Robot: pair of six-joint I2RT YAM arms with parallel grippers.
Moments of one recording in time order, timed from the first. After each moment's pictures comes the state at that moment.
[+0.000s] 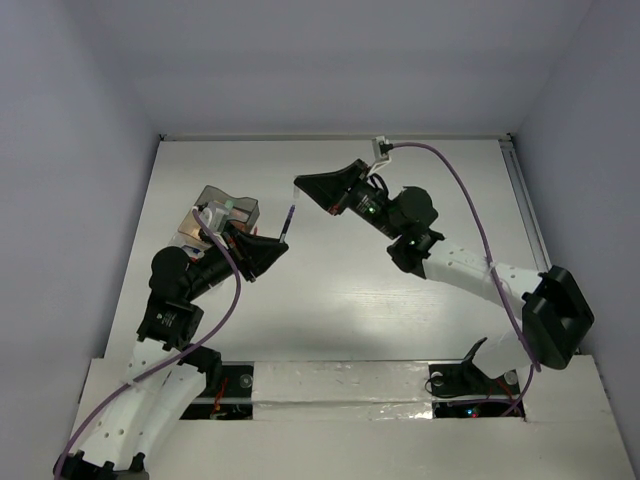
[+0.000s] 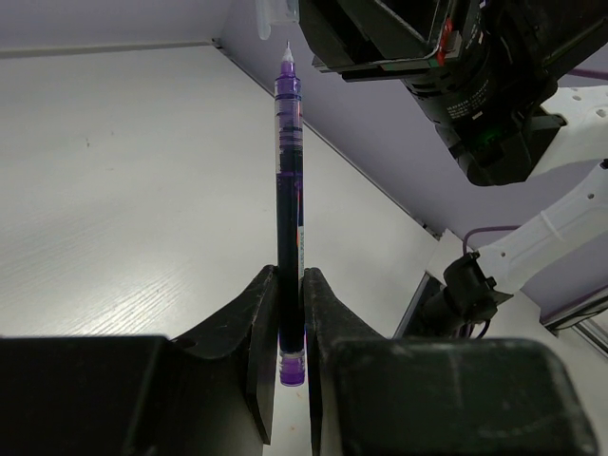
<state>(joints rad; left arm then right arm) -0.32 0.54 0.56 0.08 0.64 -0.55 0.80 1.45 1.03 0.86 -0.19 0.84</state>
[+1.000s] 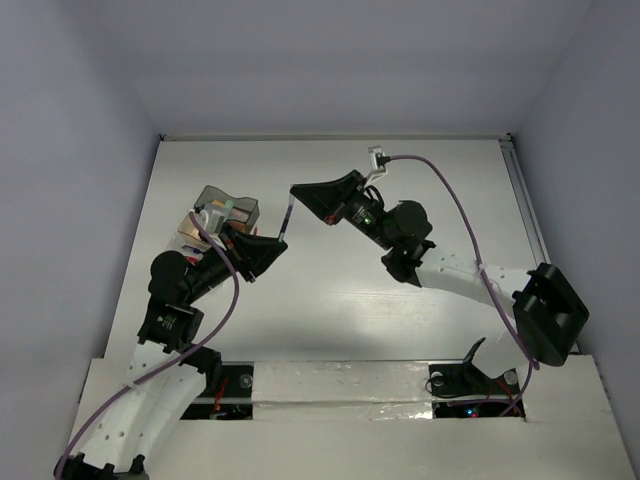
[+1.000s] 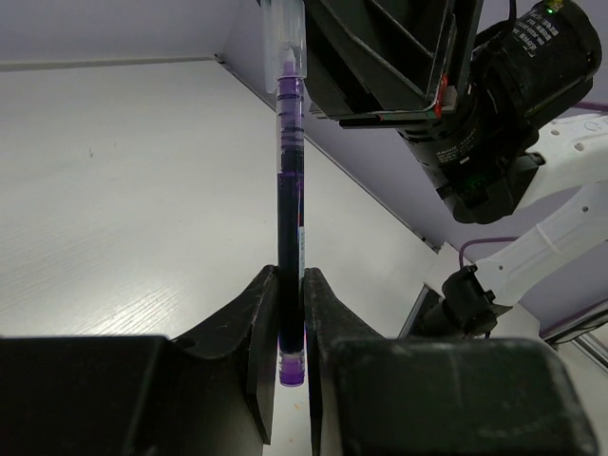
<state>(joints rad) -0.32 0.52 0.55 0.11 0.61 -0.56 0.84 1.48 0.97 0.99 -0.19 0.88</state>
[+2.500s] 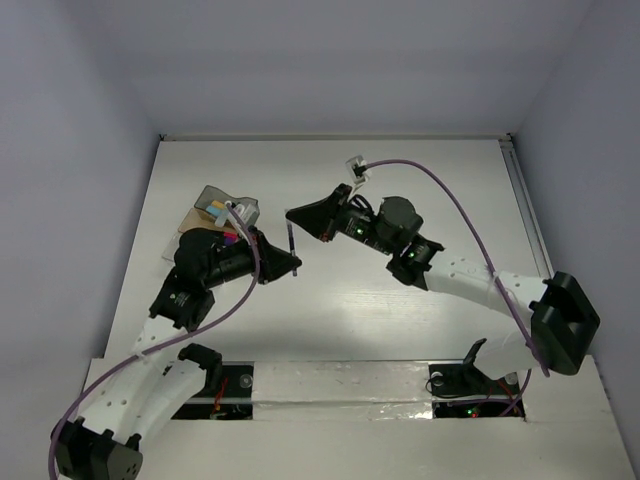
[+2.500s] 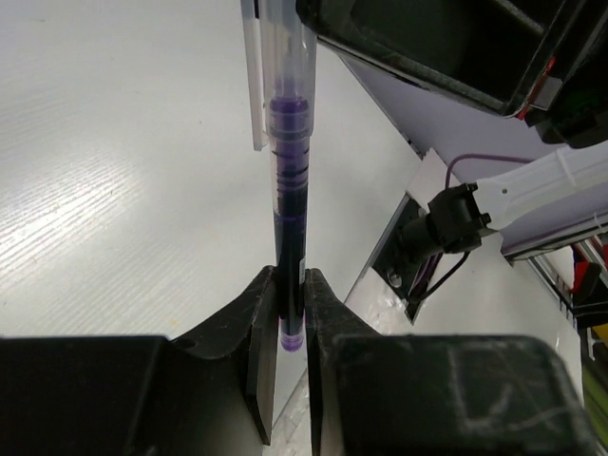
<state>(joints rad) -0.37 0.70 0.59 -0.05 0.69 -0.54 0.89 1.41 0.97 0.61 -0.22 0.68</state>
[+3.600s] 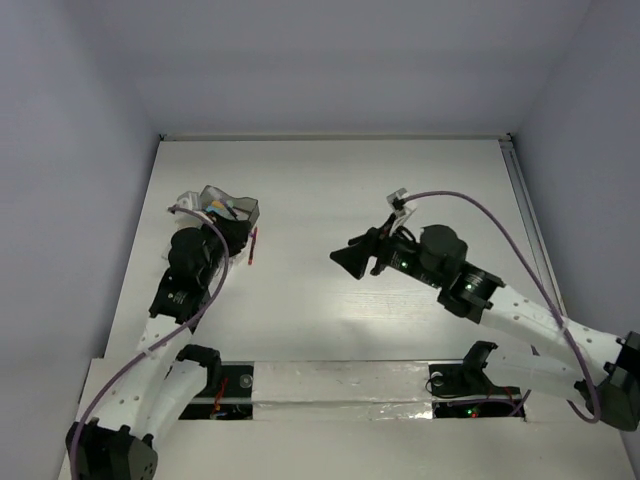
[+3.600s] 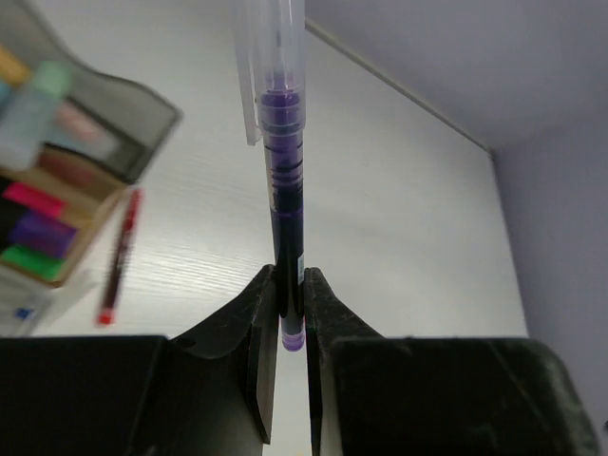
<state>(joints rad) -0.28 0.71 0.55 -0.02 0.03 -0.70 0.87 0.94 0.79 0.16 -0.10 0.55</state>
